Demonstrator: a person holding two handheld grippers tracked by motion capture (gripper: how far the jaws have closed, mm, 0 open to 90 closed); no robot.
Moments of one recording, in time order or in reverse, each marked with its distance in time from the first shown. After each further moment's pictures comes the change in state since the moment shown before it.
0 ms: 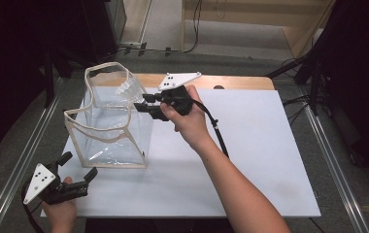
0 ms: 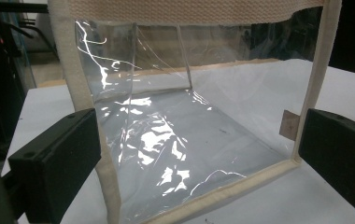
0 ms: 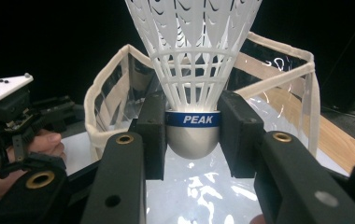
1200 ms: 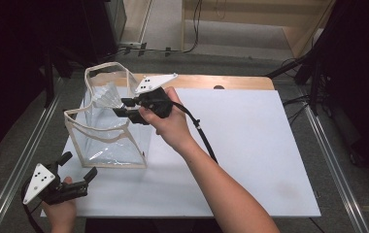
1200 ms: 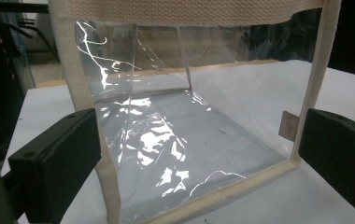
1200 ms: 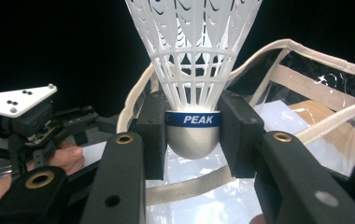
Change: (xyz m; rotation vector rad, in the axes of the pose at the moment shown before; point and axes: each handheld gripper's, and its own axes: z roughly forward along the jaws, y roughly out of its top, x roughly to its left) left arm 0.001 0.000 0.000 -0.003 -0.004 -0.002; right arm 0.023 0.014 0.036 0.011 0.067 -0.019
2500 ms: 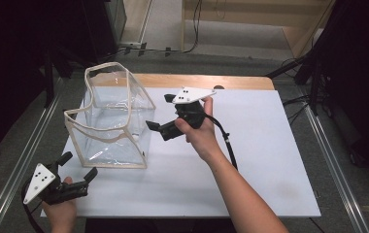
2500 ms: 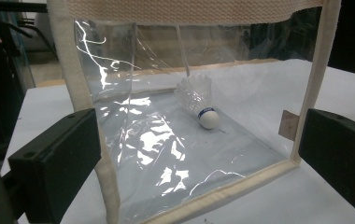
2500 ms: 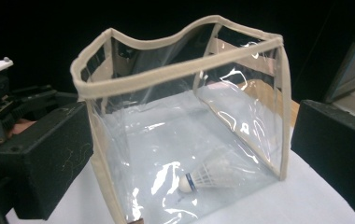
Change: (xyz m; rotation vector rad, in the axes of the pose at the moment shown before) left arm 0.000 0.000 0.000 0.005 0.001 0.001; right arm -0.013 -0.053 -0.060 -0.047 -0.167 0.032
